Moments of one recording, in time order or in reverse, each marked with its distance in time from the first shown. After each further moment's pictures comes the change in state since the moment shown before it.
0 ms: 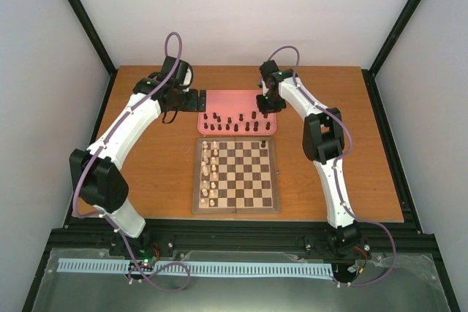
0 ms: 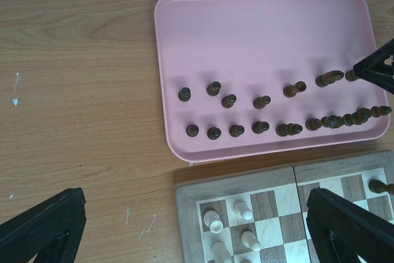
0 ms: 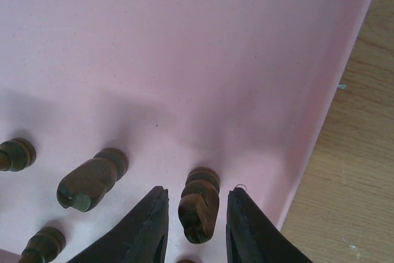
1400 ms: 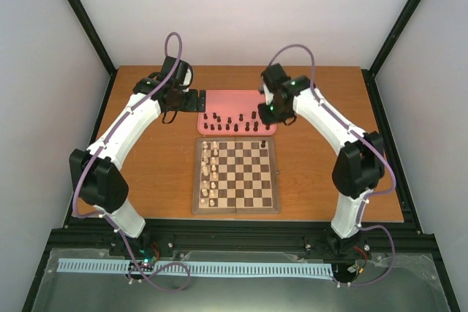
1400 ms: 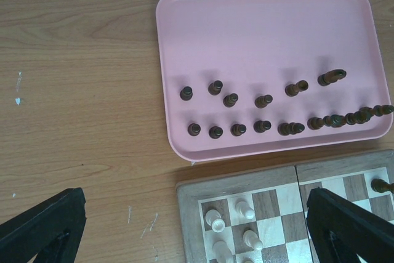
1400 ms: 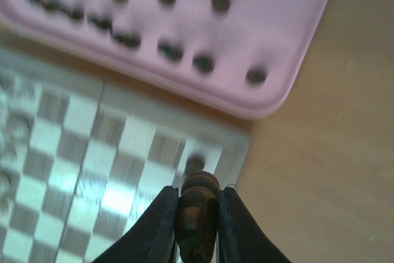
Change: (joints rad) left arm 0.000 0.000 0.000 -0.004 -0.005 0.003; right arm 0.101 -0.534 -0.379 -0.022 0.034 0.039
